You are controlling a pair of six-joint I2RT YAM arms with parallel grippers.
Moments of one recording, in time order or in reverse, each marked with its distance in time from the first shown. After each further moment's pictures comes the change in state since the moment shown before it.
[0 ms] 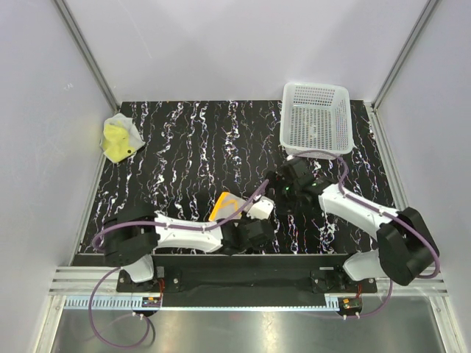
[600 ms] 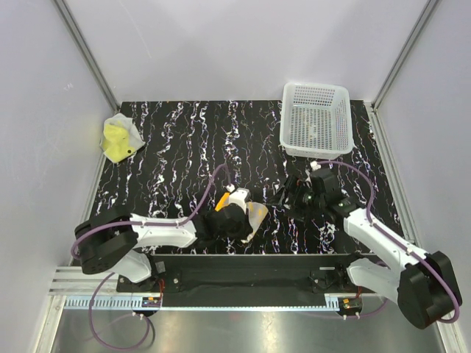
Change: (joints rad) left arm 0.193 -0.198 -0.275 0.324 0.385 -0.121; right arm -0.176 -0.328 -0.193 0.064 -0.114 0.013
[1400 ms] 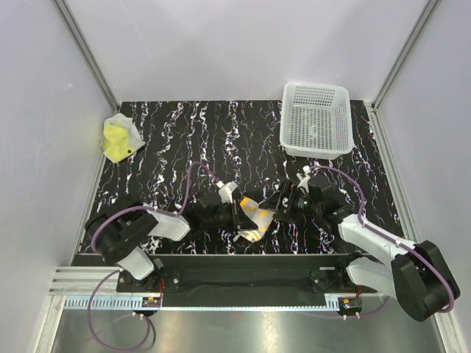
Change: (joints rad) left arm 0.292 0.104 -0.195 0.580 0.623 -0.289; right arm 0.026 0.029 -0.195 0.399 -0.166 0.064
